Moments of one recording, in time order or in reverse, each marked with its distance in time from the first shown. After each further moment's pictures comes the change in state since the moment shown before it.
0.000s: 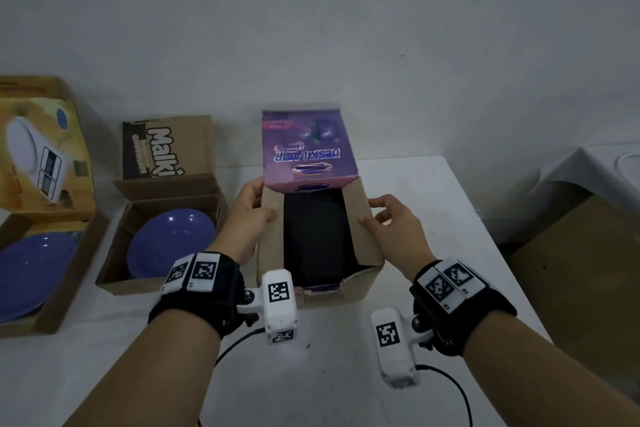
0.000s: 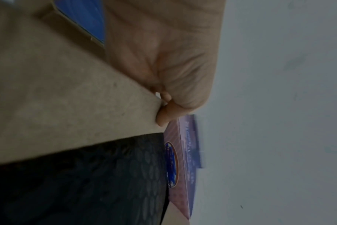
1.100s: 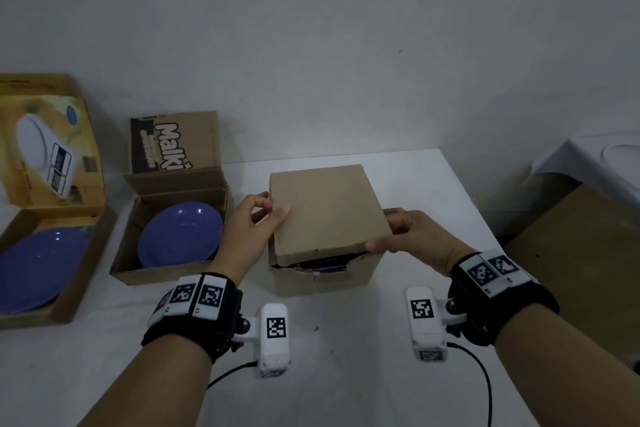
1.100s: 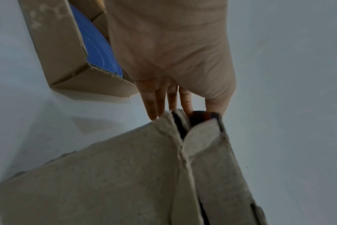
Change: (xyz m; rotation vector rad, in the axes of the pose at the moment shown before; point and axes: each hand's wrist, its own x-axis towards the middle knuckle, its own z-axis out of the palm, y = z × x) left_hand -0.038 -0.021 -0.020 0.056 0.006 0.147; right_hand -0.026 0.014 -0.029 0.250 -0.463 -0.018
